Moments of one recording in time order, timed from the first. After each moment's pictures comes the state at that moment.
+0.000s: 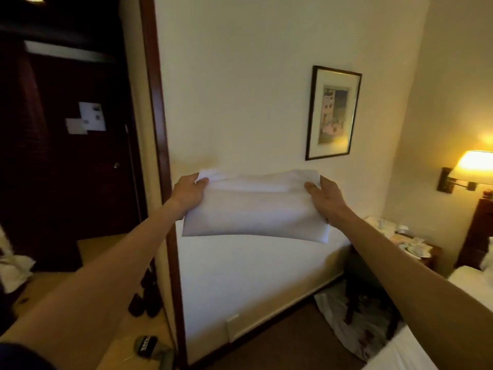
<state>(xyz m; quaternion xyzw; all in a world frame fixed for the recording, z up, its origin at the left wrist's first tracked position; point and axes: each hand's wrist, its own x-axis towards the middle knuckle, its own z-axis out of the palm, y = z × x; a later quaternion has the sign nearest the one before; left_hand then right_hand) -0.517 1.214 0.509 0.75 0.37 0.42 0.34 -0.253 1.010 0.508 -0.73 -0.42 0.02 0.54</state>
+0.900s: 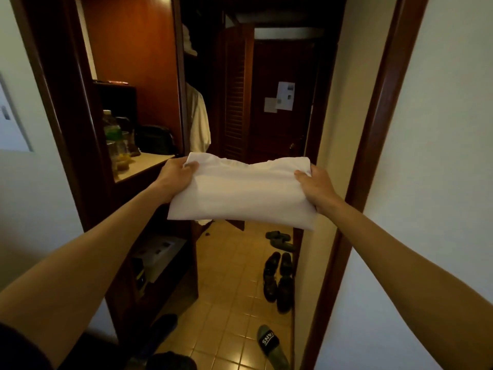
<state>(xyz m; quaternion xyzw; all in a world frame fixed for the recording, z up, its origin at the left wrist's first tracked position) -0.883 1.485 0.476 0.54 0.64 0.52 0.18 -0.554 1.531 0.476 -0.48 -0.68 0.30 0.47</state>
